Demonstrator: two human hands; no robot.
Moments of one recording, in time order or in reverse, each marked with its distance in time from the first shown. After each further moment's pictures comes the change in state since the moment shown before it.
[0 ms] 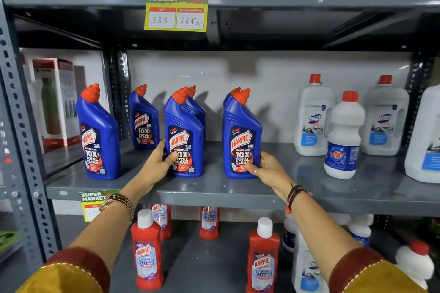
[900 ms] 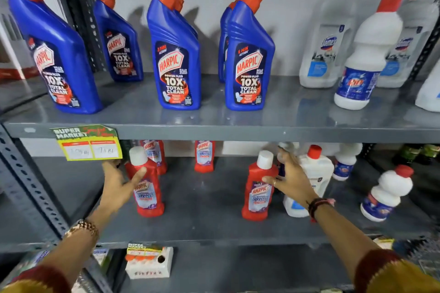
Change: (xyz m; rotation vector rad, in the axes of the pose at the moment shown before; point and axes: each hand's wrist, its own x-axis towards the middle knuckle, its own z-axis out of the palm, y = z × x) left_hand -0.078 -0.205 -0.045 0.191 0.190 -0.031; right_hand -0.092 0.164 -0.018 -0.589 0.047 0.002
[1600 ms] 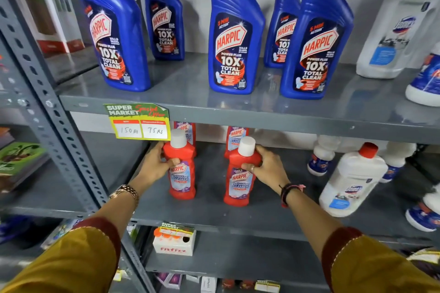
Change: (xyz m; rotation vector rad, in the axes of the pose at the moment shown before) left_hand 0.029 -0.031 -0.009 0.006 -0.211 -0.224; right_hand 0.029 -0.103 0.117 0.115 -0.157 0.085
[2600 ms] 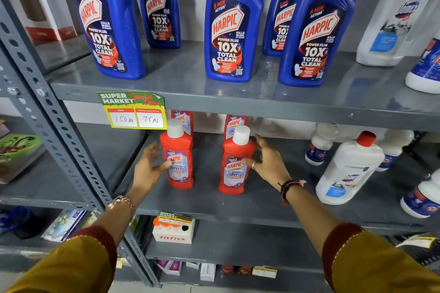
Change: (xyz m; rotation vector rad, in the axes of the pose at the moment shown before) left_hand -0.030 -0.035 0.007 -0.086 0.136 -0.049; right_hand -0.009 0.016 0.003 0.021 -0.038 -0.008
